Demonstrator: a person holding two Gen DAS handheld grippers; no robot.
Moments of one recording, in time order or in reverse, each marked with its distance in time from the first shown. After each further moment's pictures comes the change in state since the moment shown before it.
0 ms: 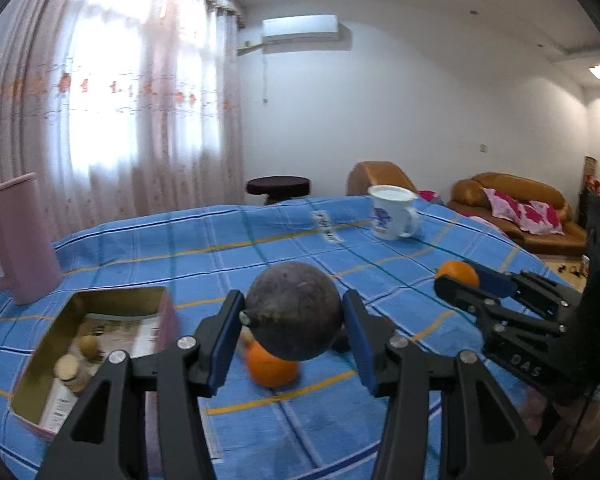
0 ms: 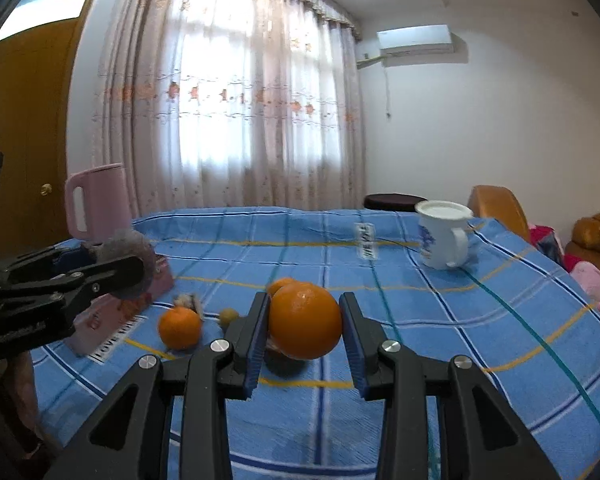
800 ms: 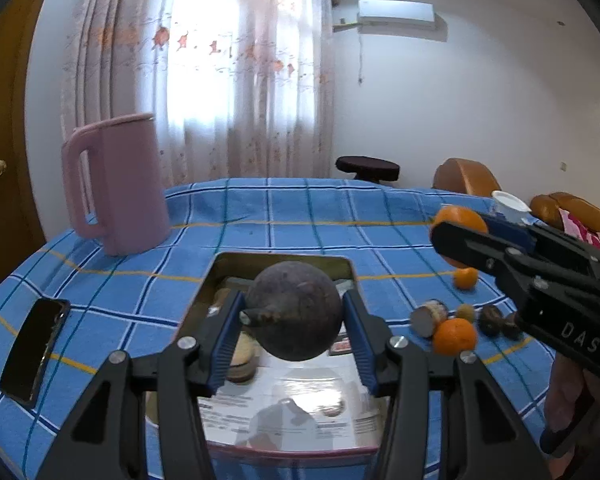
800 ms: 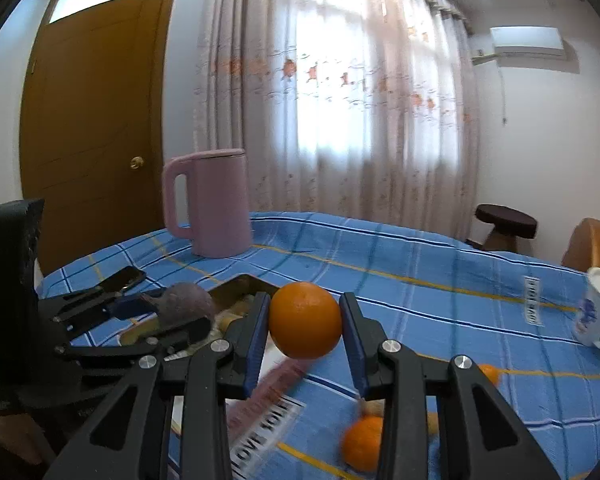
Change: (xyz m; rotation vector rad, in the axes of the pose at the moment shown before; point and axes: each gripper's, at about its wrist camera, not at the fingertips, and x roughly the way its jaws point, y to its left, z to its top) left arm -0.008 0.136 -0.015 -0.164 0.095 0.266; right arm 0.086 0.153 0.064 -0.139 0.063 0.370
